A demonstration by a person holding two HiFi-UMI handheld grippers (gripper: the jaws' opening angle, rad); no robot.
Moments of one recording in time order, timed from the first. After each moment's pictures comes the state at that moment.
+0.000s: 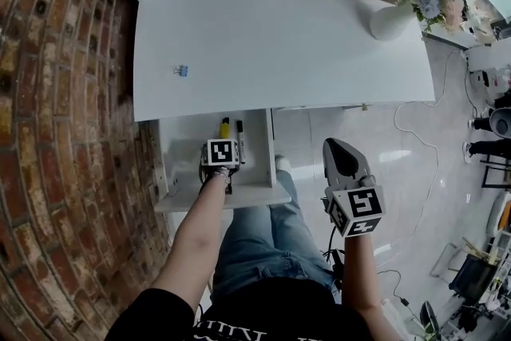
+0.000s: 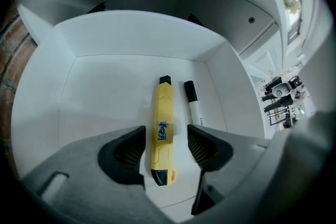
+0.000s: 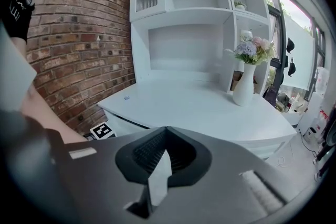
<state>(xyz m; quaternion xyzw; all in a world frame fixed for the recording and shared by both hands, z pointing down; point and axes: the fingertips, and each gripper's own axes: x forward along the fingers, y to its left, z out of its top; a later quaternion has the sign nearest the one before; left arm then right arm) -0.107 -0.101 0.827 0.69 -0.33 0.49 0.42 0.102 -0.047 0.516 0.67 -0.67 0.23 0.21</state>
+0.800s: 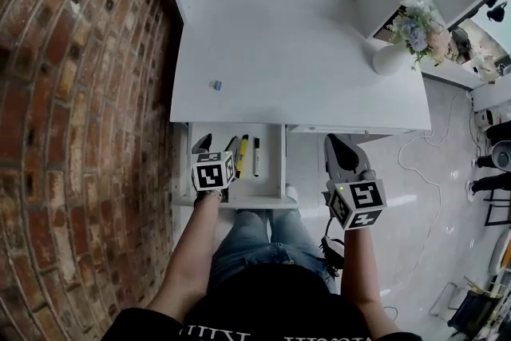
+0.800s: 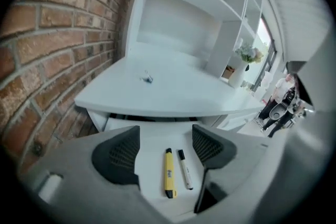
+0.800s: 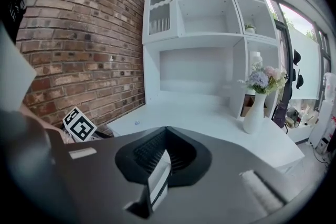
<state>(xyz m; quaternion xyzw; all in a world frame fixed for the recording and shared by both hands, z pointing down) -0.143 -0.169 0.623 0.81 -0.42 0.27 0.30 0.069 -0.077 0.434 0.66 -0.72 0.15 0.16</state>
